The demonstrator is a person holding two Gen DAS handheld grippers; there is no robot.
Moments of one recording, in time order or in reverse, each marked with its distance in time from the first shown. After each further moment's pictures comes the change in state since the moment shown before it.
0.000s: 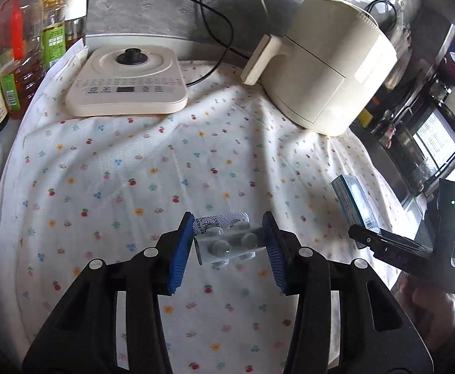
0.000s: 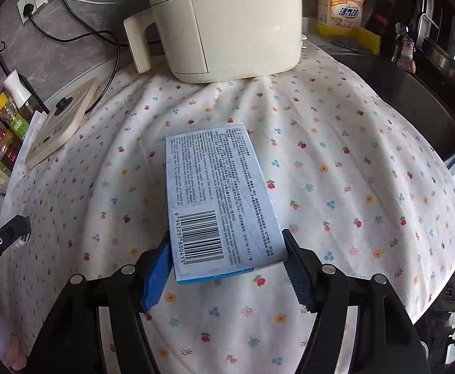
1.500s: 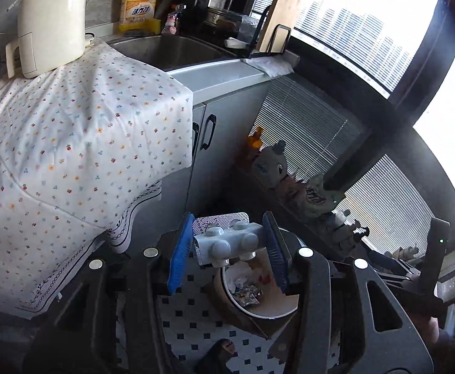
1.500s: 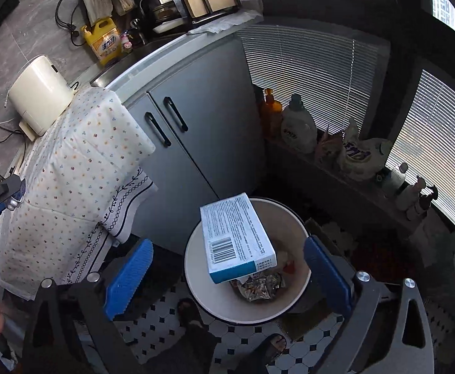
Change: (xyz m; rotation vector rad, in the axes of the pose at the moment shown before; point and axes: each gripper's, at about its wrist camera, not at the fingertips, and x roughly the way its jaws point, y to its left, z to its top) left arm -0.058 -0.414 -0.274 0.440 0.169 -0.254; right arm -0.229 -0.416 -0.378 0.511 -0.086 -0.147
